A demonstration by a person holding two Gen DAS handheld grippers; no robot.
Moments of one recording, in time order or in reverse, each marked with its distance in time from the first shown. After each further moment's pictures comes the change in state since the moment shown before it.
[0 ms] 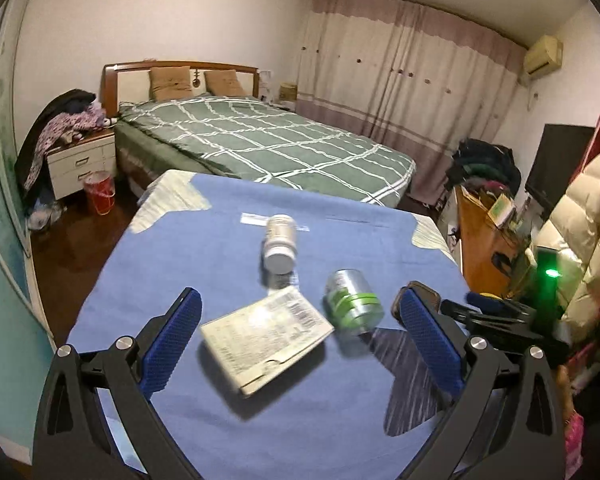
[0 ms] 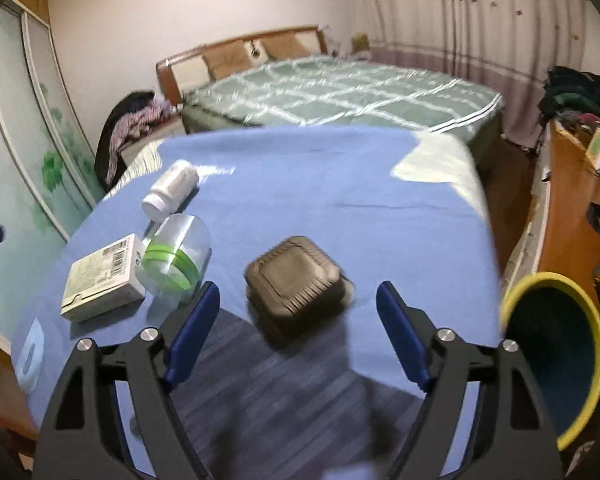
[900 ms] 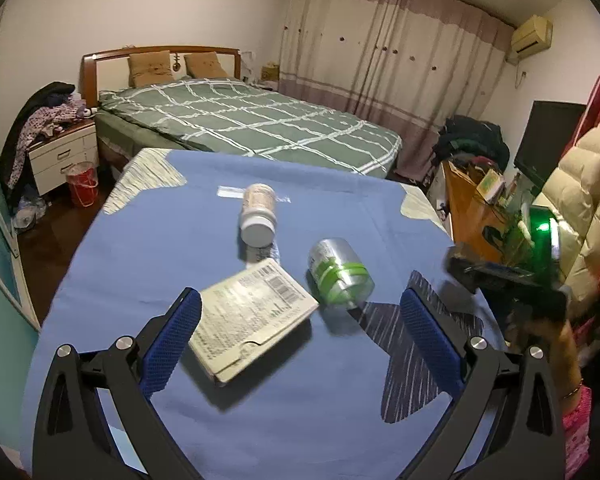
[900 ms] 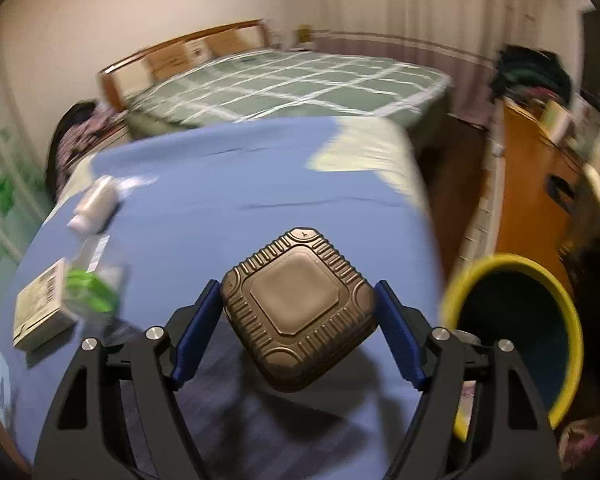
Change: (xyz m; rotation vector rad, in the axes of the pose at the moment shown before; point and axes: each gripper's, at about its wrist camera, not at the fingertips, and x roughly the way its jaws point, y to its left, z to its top) left arm 0.037 -0.027 -0.018 0.052 0.090 -0.054; right arm 0.001 -0.063 -0.001 0.139 -0.003 -0.200
